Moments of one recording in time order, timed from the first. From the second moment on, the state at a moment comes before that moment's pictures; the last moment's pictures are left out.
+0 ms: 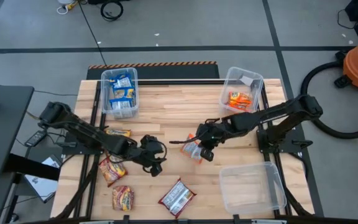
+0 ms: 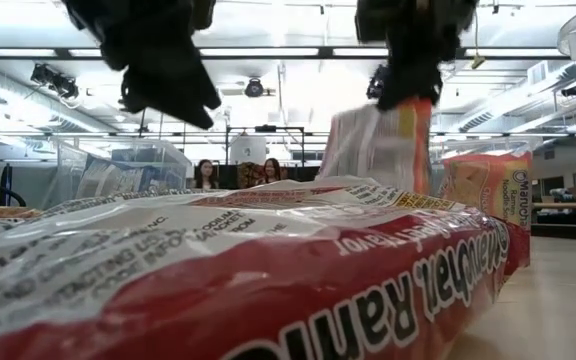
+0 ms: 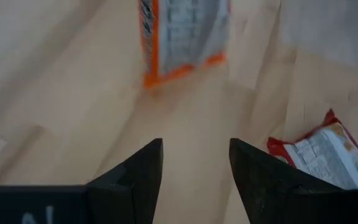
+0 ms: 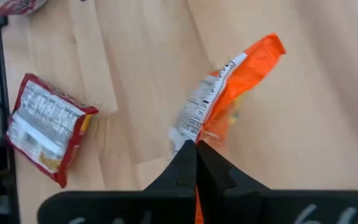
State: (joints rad) left arm -0.40 1.47 0.91 -0.26 -0.41 -0.72; right arm 0.16 1.48 1.11 -0.59 0.02 0.53
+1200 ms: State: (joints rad) left arm -0.21 1.14 0.91 -0.40 -0.43 -0.32; right arm -0.28 1.40 1.70 -1.47 0.59 -0.25
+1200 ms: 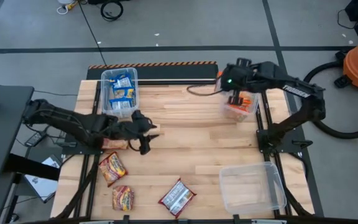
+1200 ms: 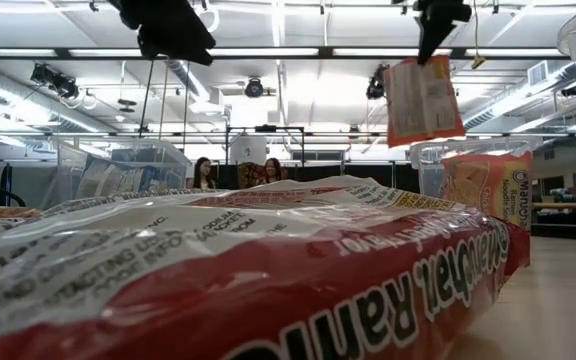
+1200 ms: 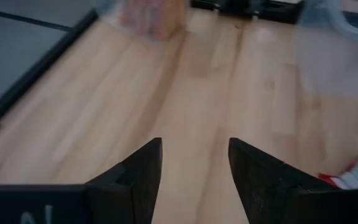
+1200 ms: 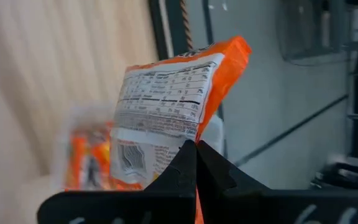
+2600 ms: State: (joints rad) left arm 0.04 1.13 0.91 -0.25 -0.29 -0.24; right arm -0.81 1.32 1.28 -0.96 0.58 -0.92
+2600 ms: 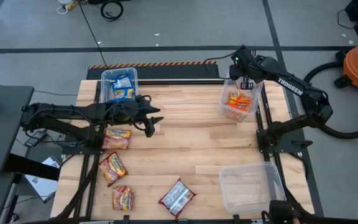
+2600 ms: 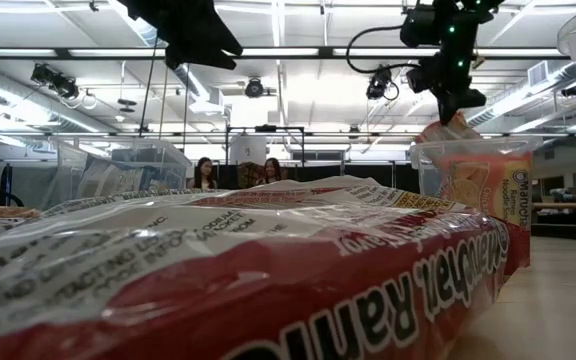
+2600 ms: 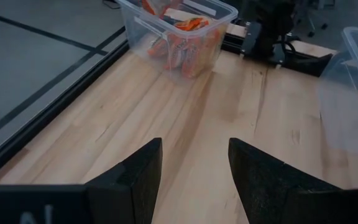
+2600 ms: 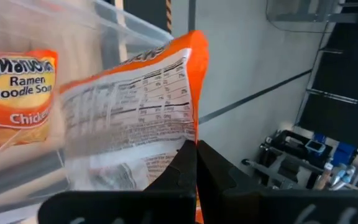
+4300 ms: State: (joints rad) left arm 0.01 0.95 0.91 -0.43 -0.31 -0.32; right arm -0.66 1.21 1.08 -1.17 0.48 -0.55
